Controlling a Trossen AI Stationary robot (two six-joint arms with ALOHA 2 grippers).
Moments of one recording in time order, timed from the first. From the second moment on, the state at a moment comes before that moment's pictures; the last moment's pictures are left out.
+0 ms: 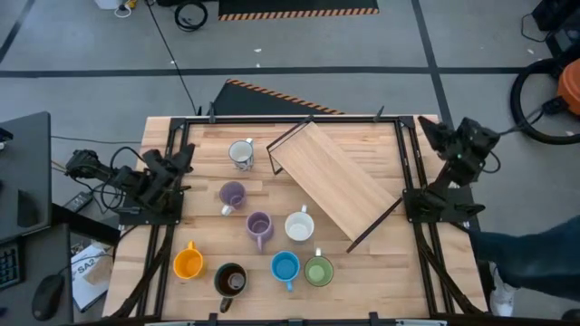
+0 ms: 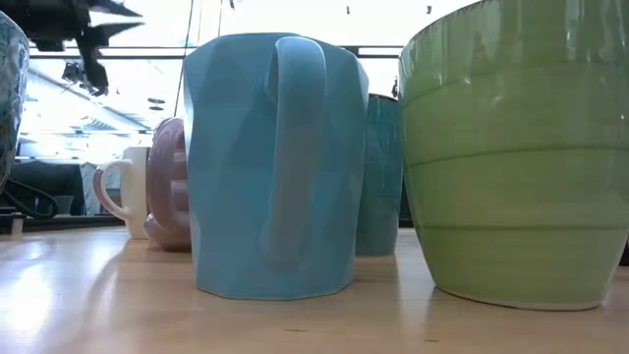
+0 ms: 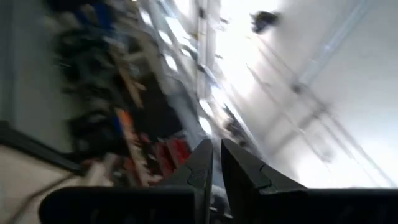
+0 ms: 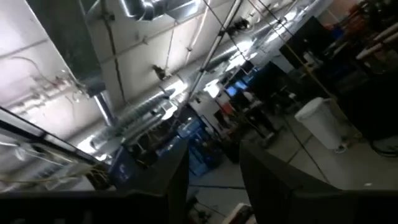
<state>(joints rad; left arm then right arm) -0.43 0.26 0.06 1.07 -1.12 -0.52 0.90 0.00 0.30 1.23 1.17 -0.80</state>
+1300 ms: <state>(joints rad) -0.35 0.80 0.70 0.78 -1.31 -0.30 1.47 0.02 0.71 0.85 1.46 -1.07</state>
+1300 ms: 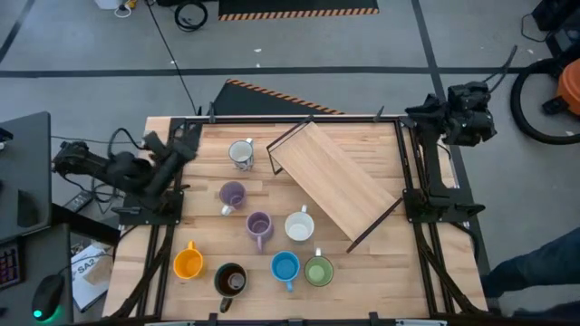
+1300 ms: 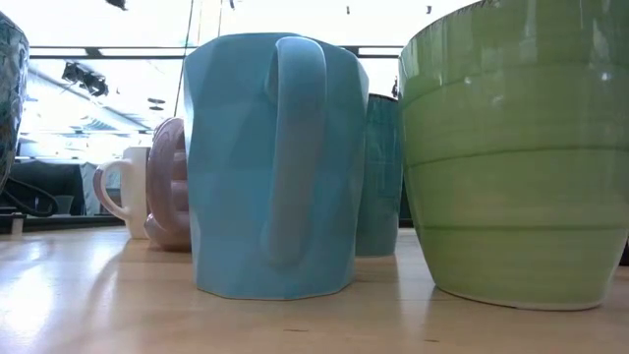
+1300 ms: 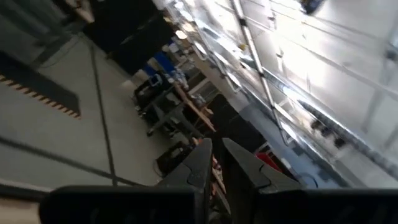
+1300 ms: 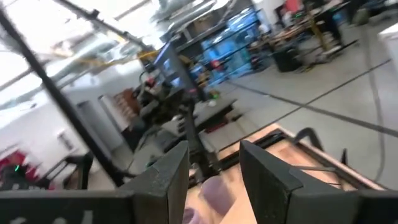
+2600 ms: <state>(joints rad) 0.13 1.13 1.32 -0.01 -0.05 -0.48 1.14 0.80 0.95 0.78 1.57 -0.55</state>
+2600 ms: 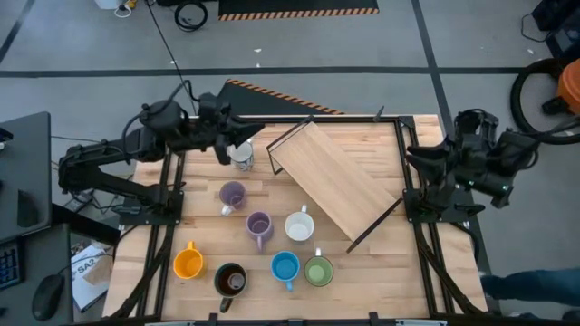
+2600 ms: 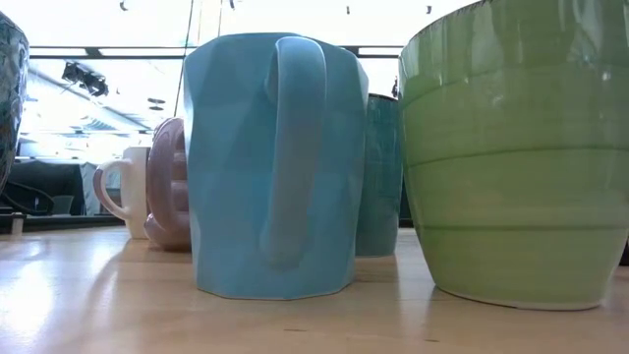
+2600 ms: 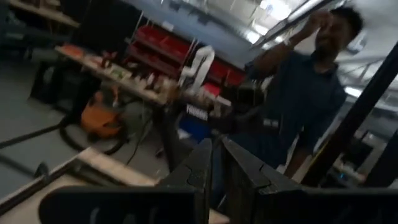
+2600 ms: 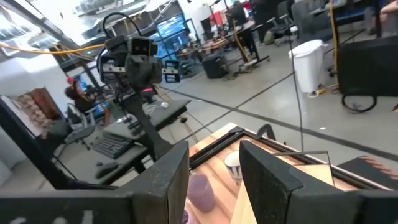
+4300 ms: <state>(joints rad) 0.09 1.15 1.32 -0.24 -0.12 -0.51 0.42 1.37 1.70 -0.71 0.55 0.11</state>
